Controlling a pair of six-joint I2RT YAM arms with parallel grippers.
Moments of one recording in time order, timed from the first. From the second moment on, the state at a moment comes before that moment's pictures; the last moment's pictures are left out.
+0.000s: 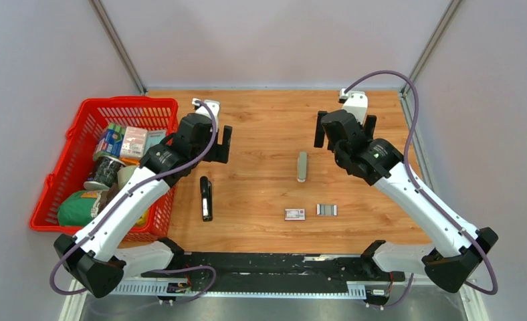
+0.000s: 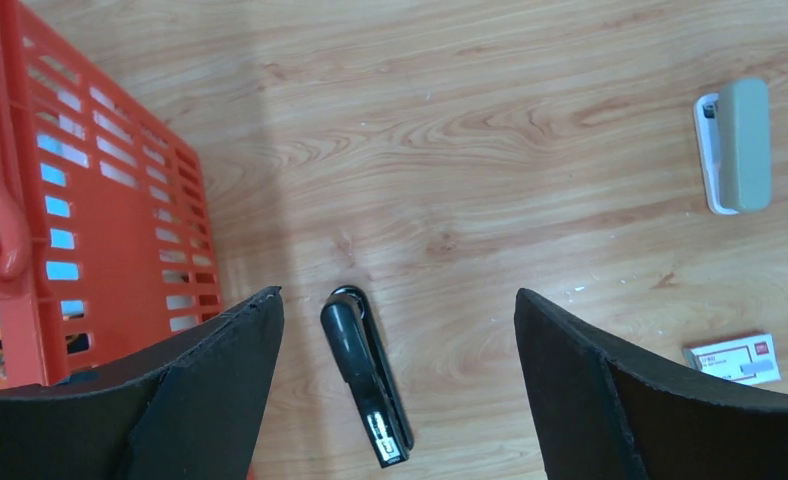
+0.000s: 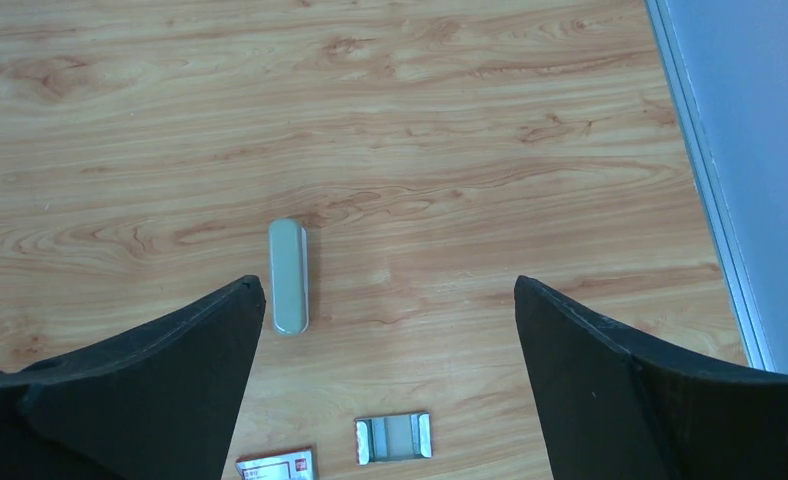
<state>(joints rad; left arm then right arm) -0.59 1.14 1.23 -0.74 -0.31 -0.20 0.70 1.23 1.38 -0.83 0.74 0.47</state>
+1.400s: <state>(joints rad) -0.59 1.26 0.87 -0.72 -0.44 -0.51 0.70 1.24 1.22 -0.79 0.48 0.43</state>
